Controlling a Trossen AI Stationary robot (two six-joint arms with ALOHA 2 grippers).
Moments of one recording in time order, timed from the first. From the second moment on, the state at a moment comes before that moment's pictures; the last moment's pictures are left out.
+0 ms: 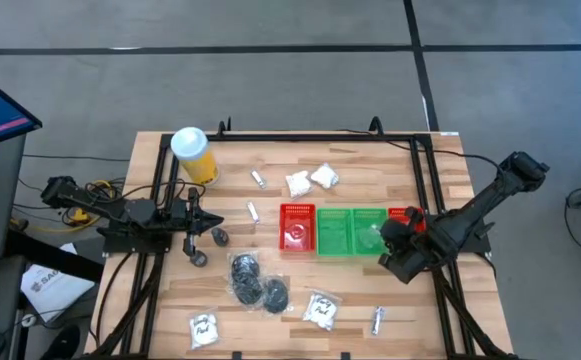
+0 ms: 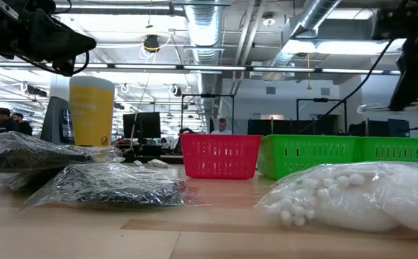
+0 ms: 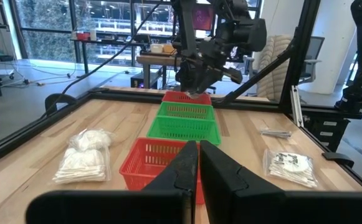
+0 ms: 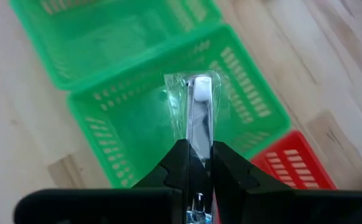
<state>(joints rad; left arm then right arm) -0.31 0.24 0.09 0.14 -0.40 -0.06 0.68 1.19 0.76 -1.11 0.60 1.17</state>
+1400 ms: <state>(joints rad) -0.31 0.24 0.09 0.16 -0.40 -0.06 0.88 1.23 0.73 -1.43 0.50 1.83</state>
